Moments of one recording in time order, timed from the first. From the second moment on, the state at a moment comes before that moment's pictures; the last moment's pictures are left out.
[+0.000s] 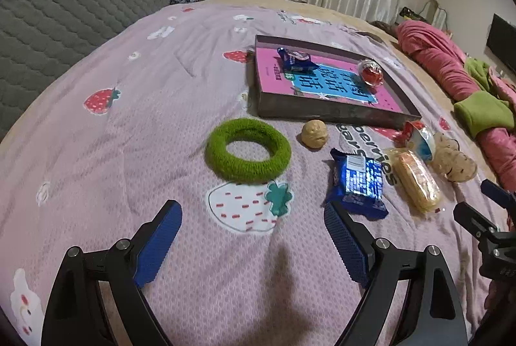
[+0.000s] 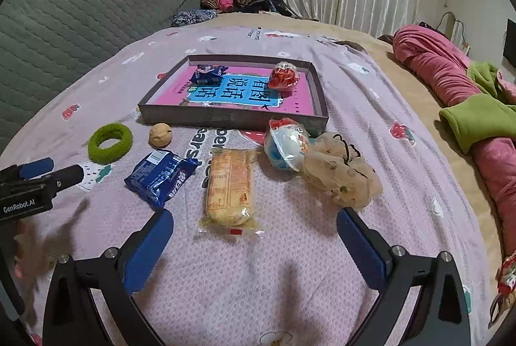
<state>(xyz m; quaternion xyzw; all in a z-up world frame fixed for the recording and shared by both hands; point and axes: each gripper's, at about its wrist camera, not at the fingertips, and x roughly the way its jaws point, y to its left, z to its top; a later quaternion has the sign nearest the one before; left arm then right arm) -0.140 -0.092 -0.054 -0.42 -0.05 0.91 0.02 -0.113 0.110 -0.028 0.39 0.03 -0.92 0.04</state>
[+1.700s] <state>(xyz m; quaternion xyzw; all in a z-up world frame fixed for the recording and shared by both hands) -0.246 -0.113 -0.096 -0.44 -0.01 0.90 -0.03 -0.170 0.097 -0.076 0.42 0.04 -0.91 0.01</state>
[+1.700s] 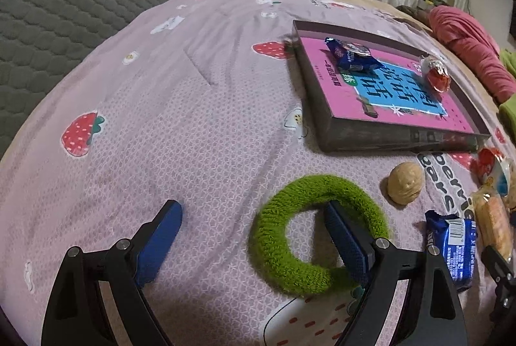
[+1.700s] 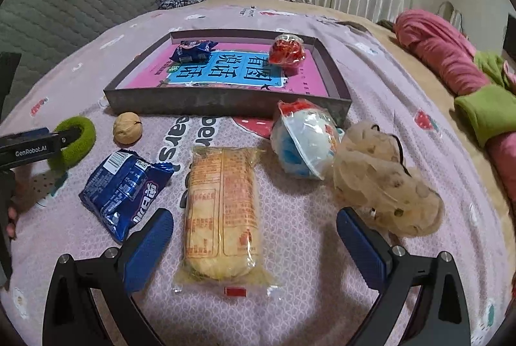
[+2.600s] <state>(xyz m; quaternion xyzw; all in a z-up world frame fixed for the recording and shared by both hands) -0.236 -0.112 -0.089 -0.44 -0.03 0.90 0.00 -0.166 0.097 -0.076 0.42 0.01 -0.90 0.04</state>
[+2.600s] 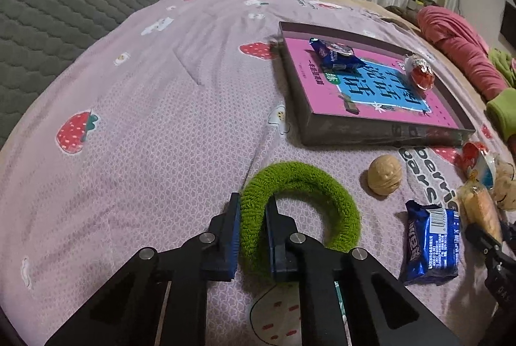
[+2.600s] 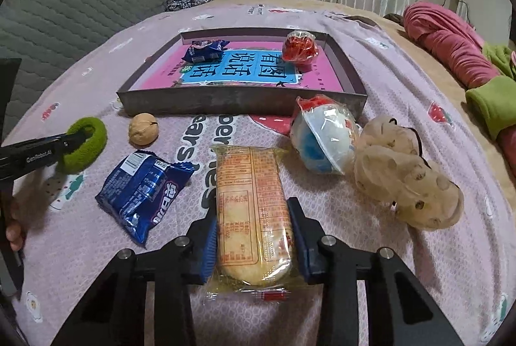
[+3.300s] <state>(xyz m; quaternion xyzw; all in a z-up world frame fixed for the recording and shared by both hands) -0.188 -0.081 -0.074 -0.42 -0.01 0.91 0.02 -0.132 0.100 -0.056 0.41 -0.01 -0.91 0.06</state>
